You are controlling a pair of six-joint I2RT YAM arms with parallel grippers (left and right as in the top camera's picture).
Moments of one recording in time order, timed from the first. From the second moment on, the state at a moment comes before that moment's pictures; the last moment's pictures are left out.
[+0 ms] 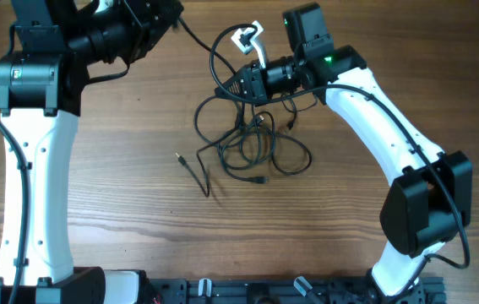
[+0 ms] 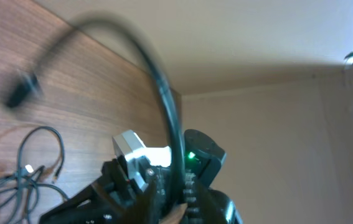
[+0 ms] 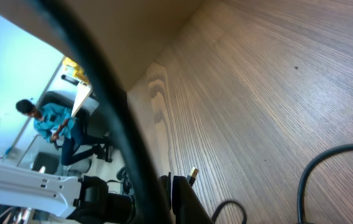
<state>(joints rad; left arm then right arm) -0.03 1.55 1.82 -0.75 0.77 -0.88 0.40 1.91 1.62 -0.58 -1.12 0.03</state>
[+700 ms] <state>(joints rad) -0.03 1.55 1.82 -0.95 0.54 -0.82 0.08 1.81 2.21 -1.06 -0.52 0.15</state>
